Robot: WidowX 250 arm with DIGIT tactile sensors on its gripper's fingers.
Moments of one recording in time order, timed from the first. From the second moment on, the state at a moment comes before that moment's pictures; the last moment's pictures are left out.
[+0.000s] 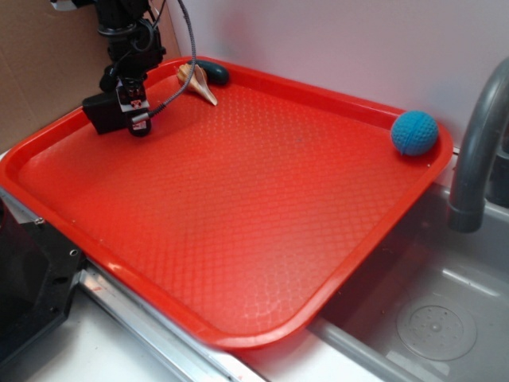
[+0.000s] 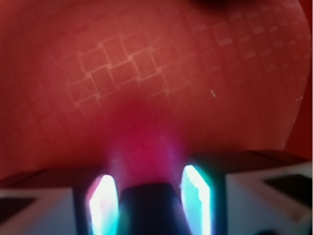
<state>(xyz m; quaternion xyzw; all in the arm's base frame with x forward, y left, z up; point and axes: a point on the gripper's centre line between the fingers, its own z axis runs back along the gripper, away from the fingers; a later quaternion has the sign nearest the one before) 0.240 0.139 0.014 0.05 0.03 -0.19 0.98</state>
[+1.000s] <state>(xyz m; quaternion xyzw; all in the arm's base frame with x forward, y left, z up) 0.230 0.059 0.121 0.04 -0.04 -0.01 1.00</state>
